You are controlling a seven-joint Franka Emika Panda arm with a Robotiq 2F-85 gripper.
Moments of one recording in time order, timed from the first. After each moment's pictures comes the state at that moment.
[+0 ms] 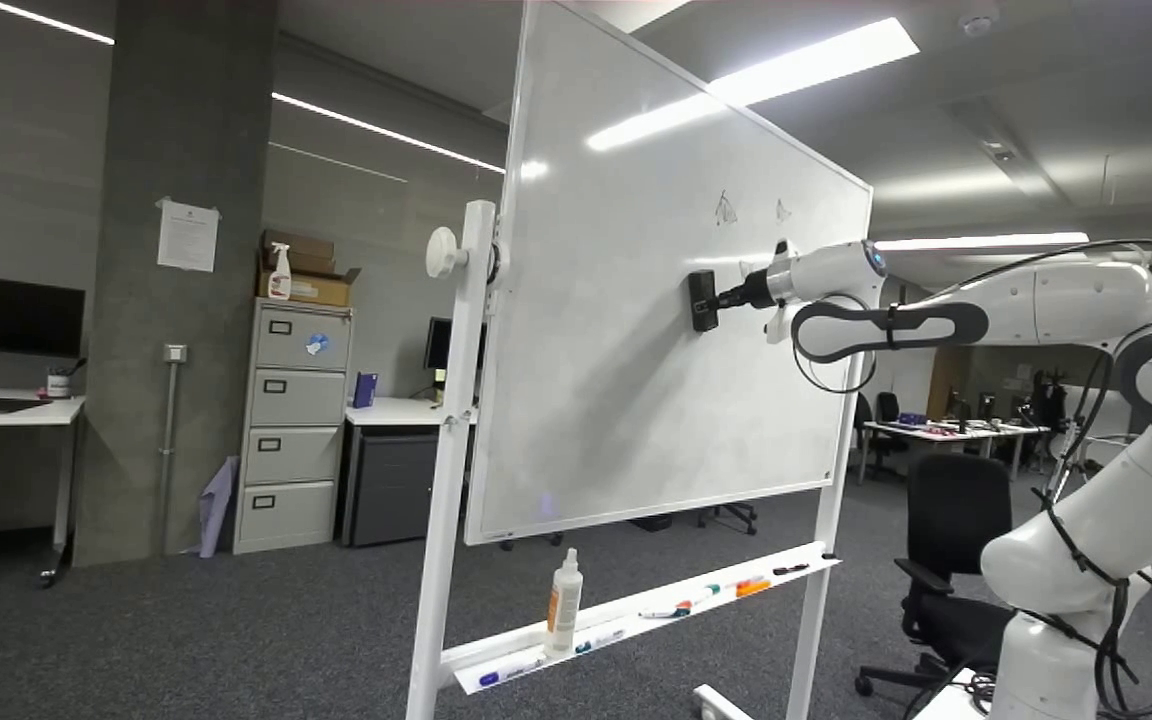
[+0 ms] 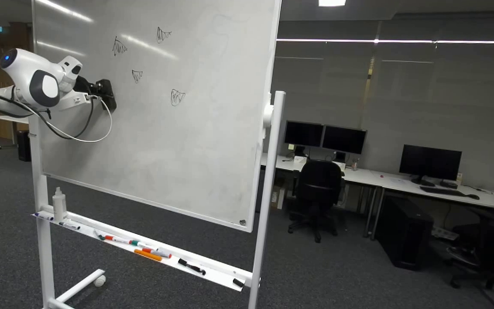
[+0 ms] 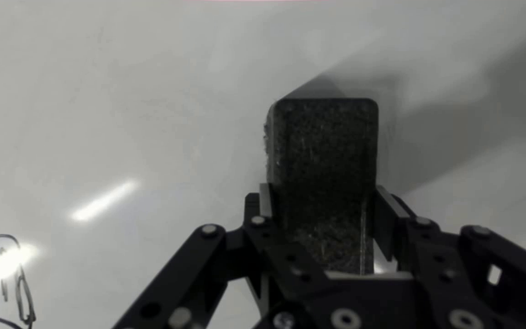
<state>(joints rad) -0.35 -0.53 0.50 -2.17 -0.11 3.02 0.01</state>
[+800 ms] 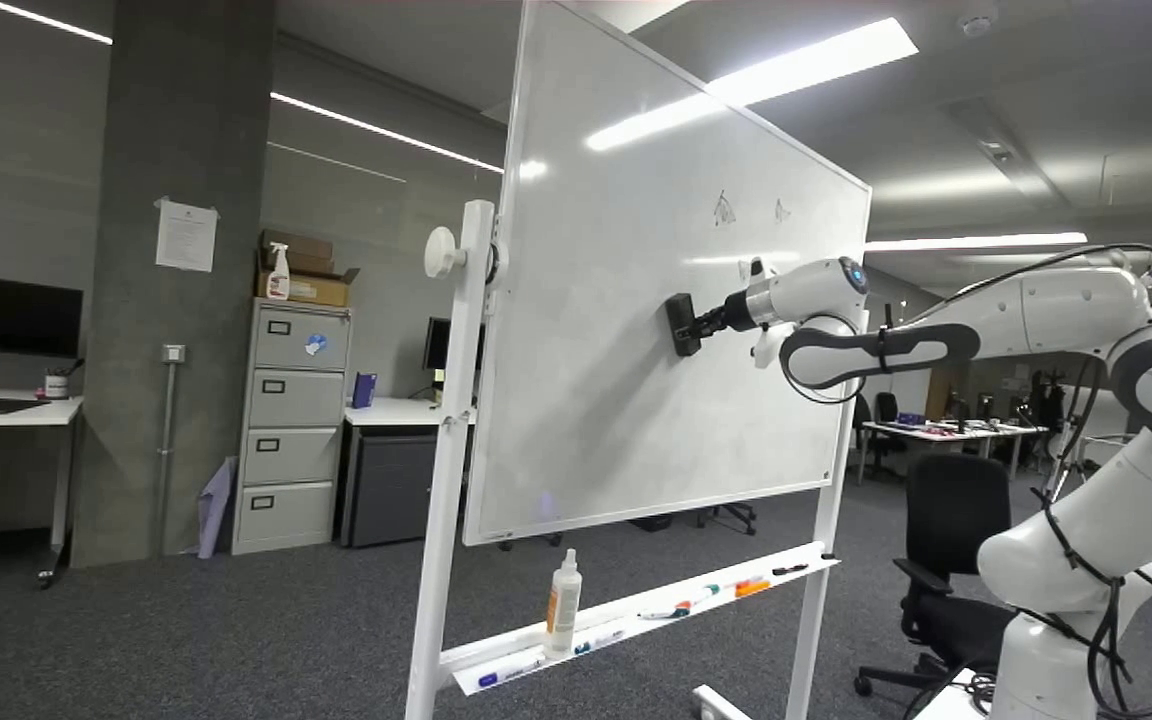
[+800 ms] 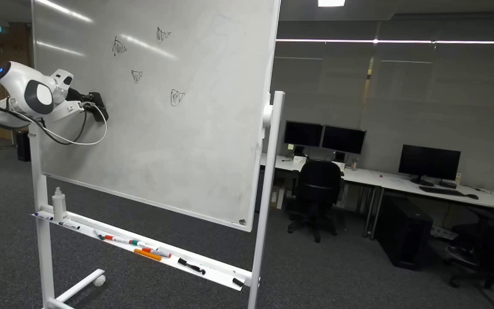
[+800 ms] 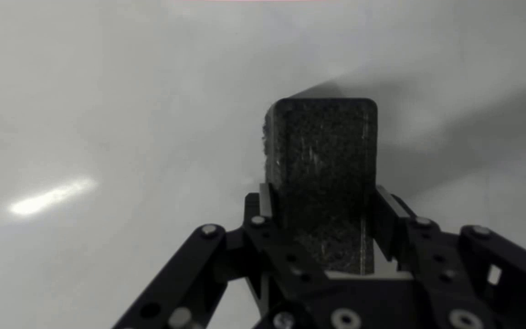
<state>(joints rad) -0.42 -0.52 0.66 -2.21 -0.19 3.01 0.00</state>
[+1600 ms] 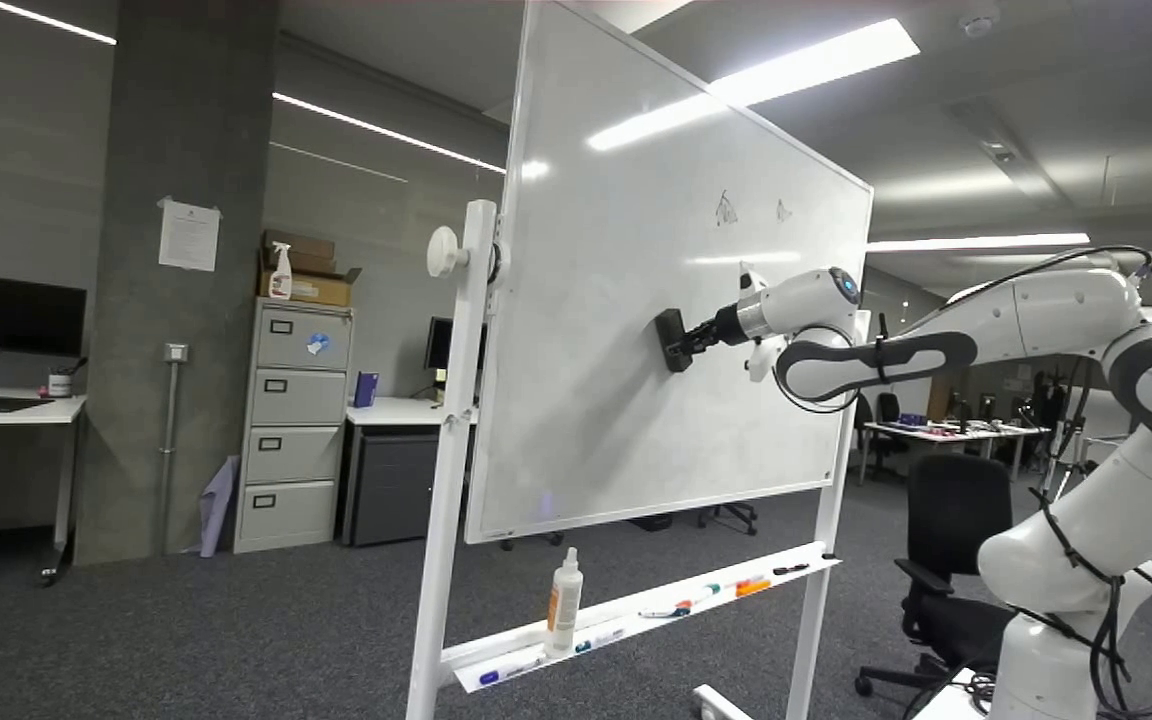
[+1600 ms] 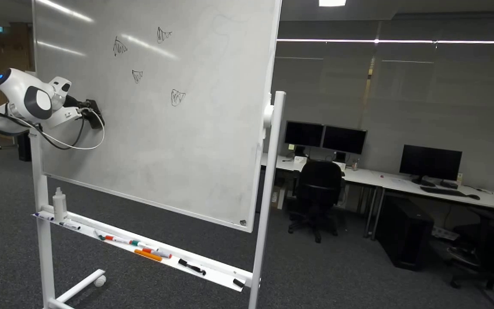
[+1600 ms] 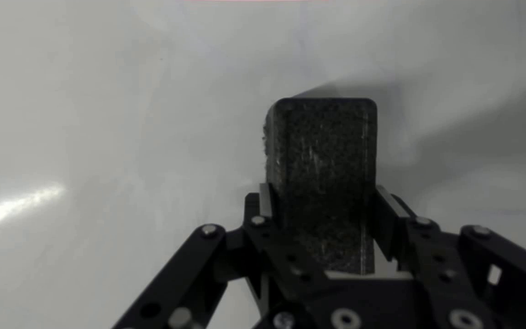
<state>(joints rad) -0.41 -0.50 0.69 -2.23 -0.21 3.01 0.01</state>
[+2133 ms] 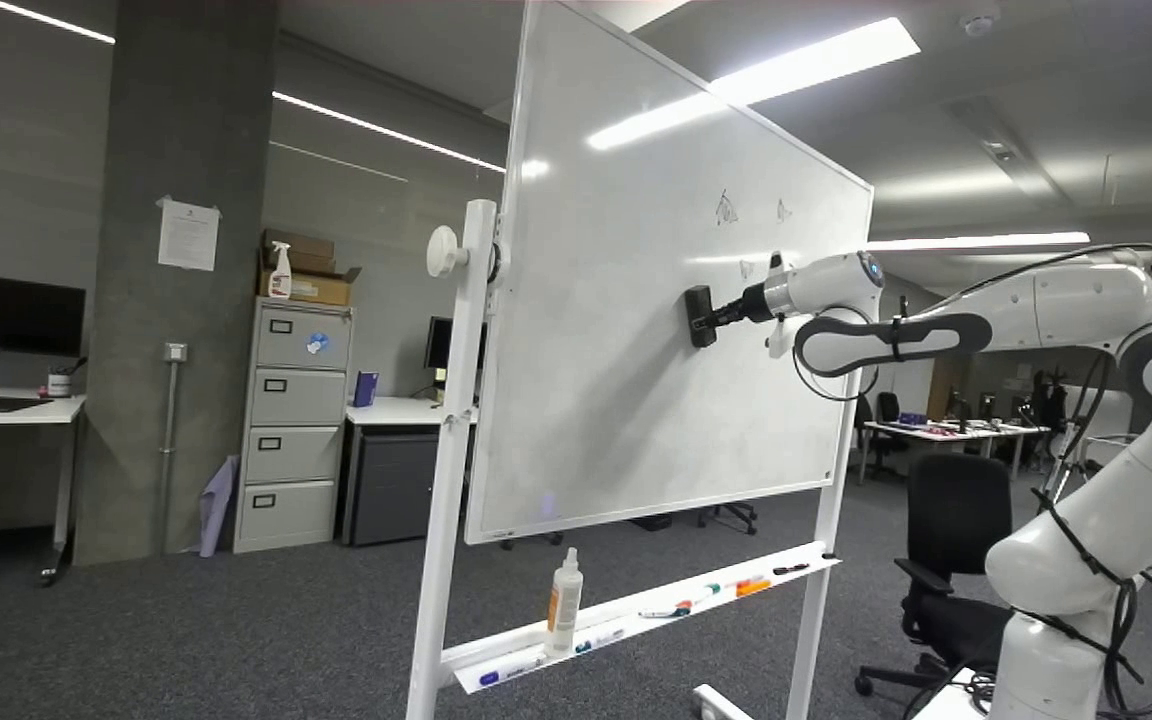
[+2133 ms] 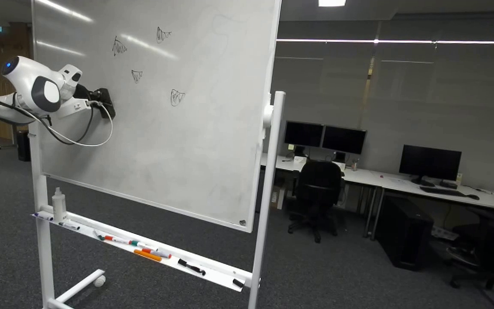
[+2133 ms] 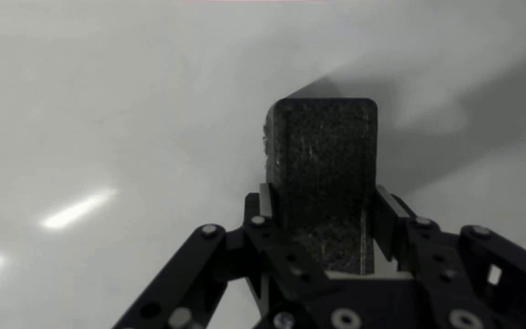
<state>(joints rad) -0.27 -0.51 0.44 -2.22 -0.22 3.01 0.02</state>
